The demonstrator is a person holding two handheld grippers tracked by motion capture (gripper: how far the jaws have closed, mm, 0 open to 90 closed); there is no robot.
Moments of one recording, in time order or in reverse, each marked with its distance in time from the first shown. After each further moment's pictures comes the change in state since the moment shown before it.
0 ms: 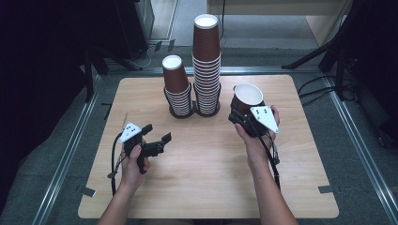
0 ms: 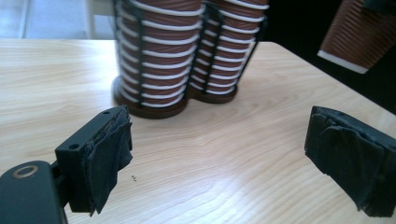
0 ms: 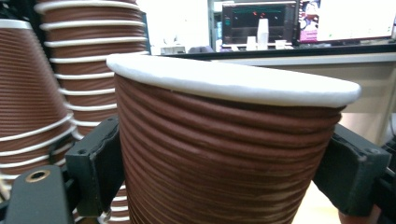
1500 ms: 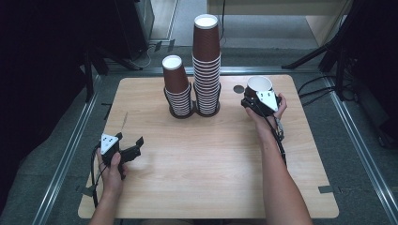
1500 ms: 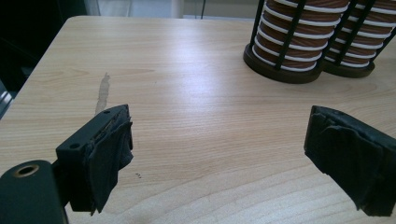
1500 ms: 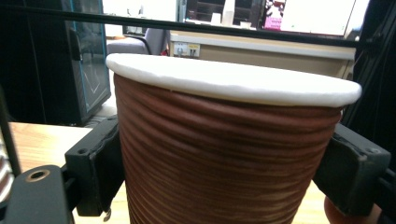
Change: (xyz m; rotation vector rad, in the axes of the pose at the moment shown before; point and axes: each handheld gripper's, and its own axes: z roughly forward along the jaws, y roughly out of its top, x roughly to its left) left arm 0.068 -0.047 -0.027 -0.016 0.300 0.013; right arm -0.061 -0.044 0.089 0.080 -0.147 -0.126
